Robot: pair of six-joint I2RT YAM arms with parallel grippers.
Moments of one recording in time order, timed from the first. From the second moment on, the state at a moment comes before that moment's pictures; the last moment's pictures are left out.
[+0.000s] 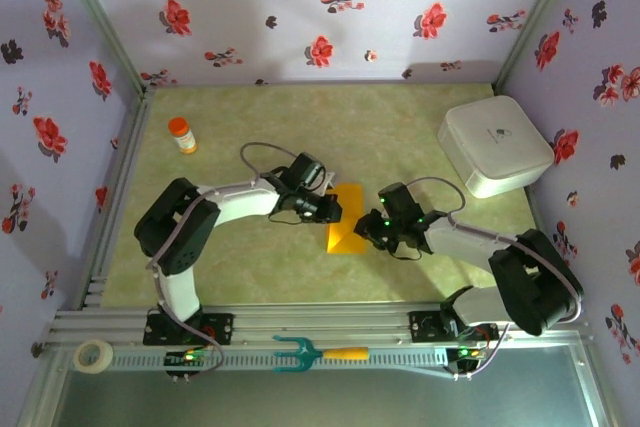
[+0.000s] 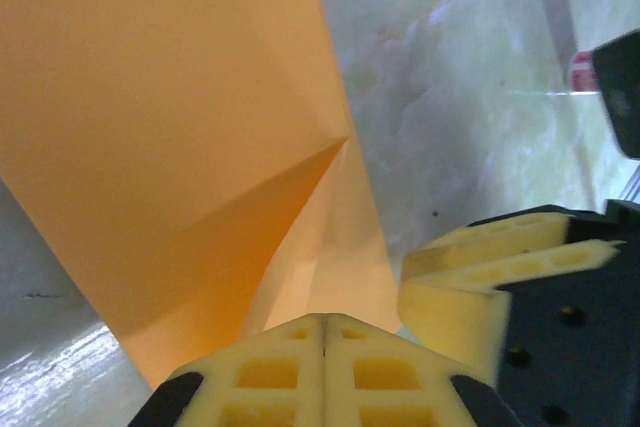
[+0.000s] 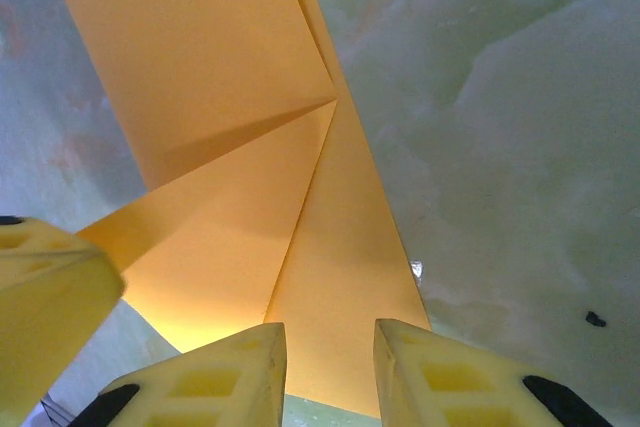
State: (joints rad) left arm -0.79 1.85 1.09 -0.23 0.51 -0.61; right arm 0.60 1.34 0.52 -0.16 -0.32 1.09
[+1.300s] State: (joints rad) left arm -0.80 1.90 1.02 -0.19 0.49 -0.62; right arm 0.62 1.45 0.60 -0.10 -0.33 1.07
